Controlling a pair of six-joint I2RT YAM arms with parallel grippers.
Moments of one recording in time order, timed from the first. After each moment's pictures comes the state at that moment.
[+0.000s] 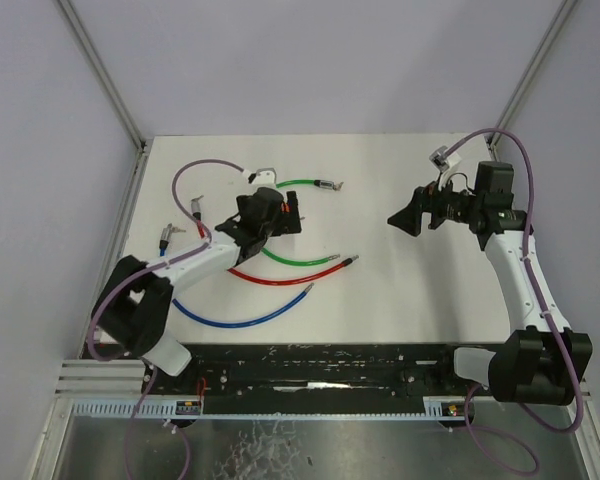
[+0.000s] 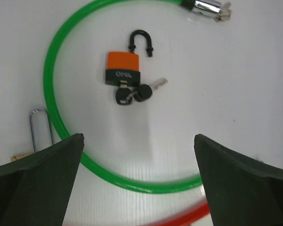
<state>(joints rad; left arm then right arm) -0.59 1.52 0.93 -0.02 -0.31 -0.52 -0.05 1.23 1.06 -0.48 -0.93 -0.15</state>
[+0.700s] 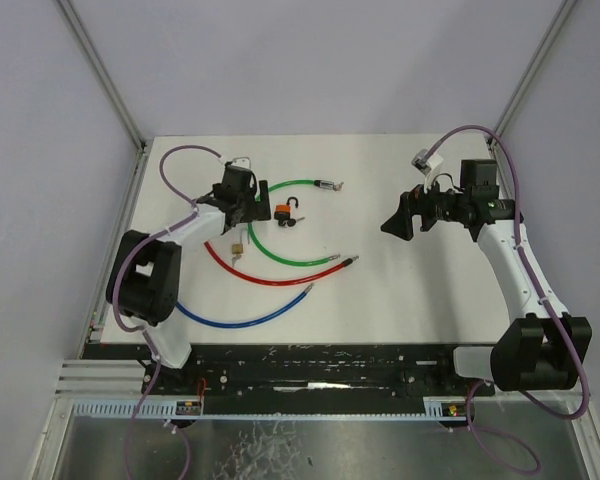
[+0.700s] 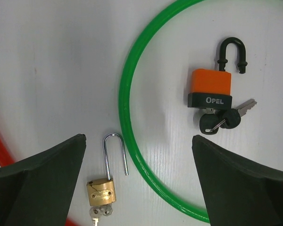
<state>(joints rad) -0.30 1.73 1.12 -0.18 -0.16 -0.33 0.03 1.30 1.13 -0.61 -0.87 -0.30</state>
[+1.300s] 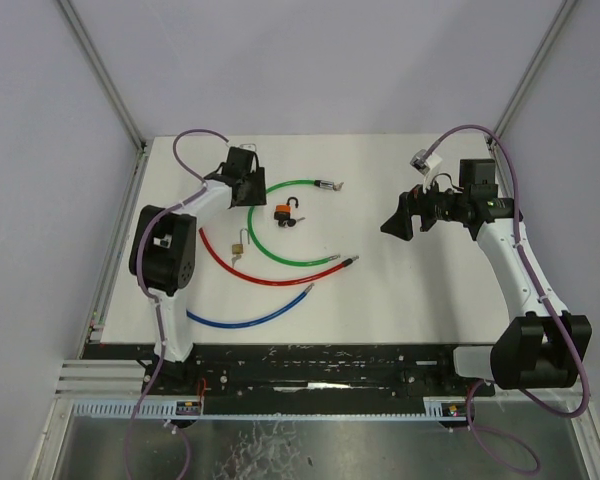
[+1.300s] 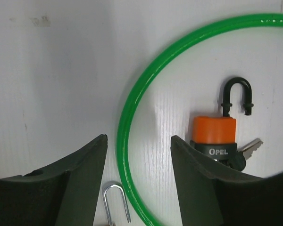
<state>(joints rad) -0.25 1.98 1.41 -0.28 -0.08 -0.26 0.03 1.31 1.14 -0.63 -0.85 -0.31</state>
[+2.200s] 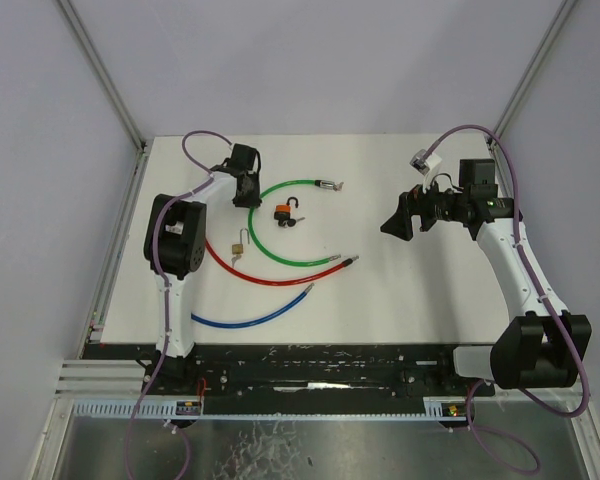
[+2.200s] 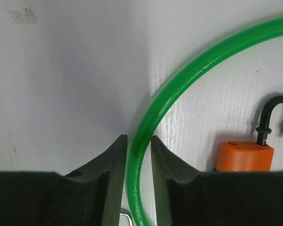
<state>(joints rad) -0.21 2.19 1.62 -0.43 -0.05 -0.26 0.03 1.31 1.14 -0.63 -0.85 -0.31</state>
